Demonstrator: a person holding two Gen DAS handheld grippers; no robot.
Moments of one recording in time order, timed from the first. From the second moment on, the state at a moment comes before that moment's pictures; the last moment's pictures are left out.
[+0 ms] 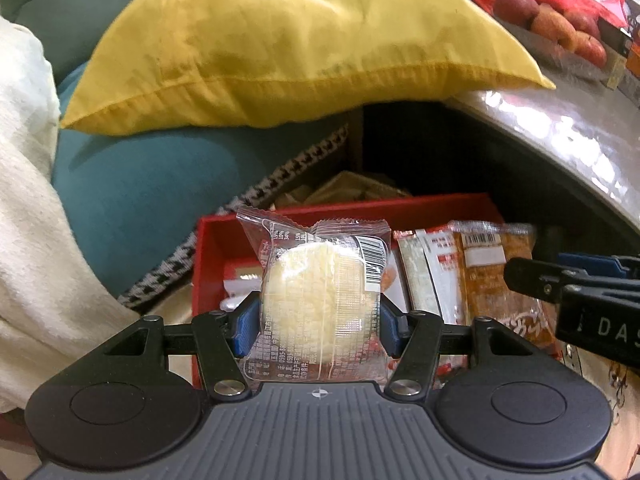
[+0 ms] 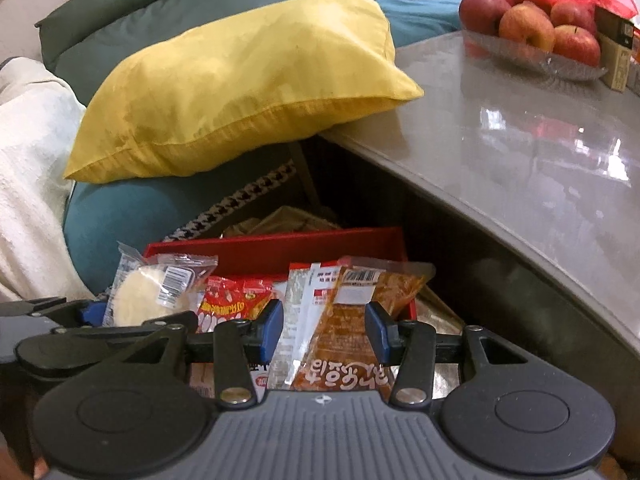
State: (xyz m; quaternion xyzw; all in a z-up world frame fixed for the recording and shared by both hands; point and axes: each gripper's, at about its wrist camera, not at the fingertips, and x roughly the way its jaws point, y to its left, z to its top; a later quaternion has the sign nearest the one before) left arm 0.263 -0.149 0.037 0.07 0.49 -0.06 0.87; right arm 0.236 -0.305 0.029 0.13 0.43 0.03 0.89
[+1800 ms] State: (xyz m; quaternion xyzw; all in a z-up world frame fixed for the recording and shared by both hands) left arm 0.224 -0.141 0.040 0.09 0.49 -0.07 0.86; right arm 0.187 -0.306 0.024 0.11 0.47 -0.02 0.88
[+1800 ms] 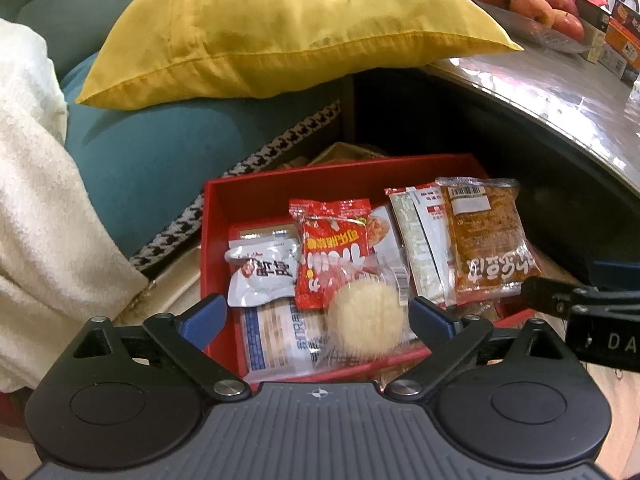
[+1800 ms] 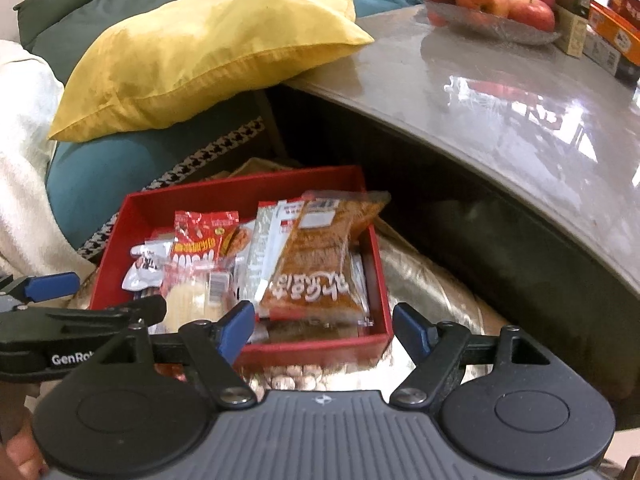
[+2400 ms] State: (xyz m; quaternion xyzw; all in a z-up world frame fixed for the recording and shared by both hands) left arm 0.192 -0.131 0.041 0.09 0.49 -0.06 0.86; right arm 0.150 -0.294 0.021 0.12 0.47 -0.02 0.87
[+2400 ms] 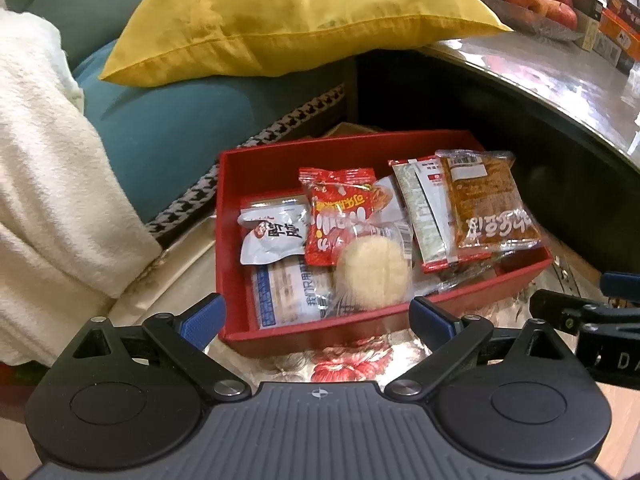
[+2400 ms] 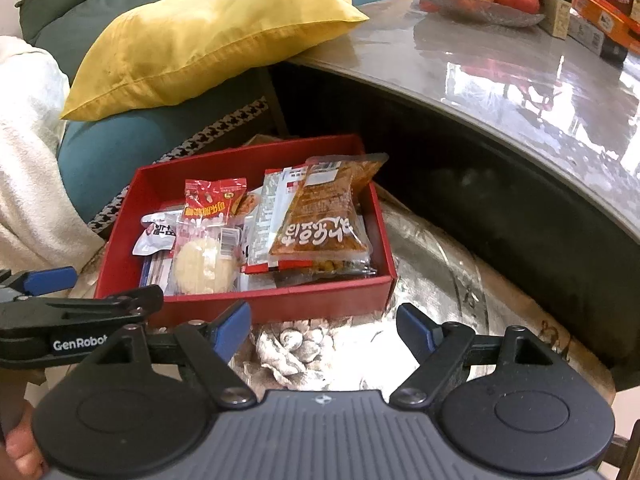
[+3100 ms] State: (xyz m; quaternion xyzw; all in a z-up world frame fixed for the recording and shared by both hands) left arm 0.148 -0.119 0.046 0.07 0.48 -0.10 0.87; right arm 0.110 -0.284 0.028 0.13 0.46 -0.02 0.88
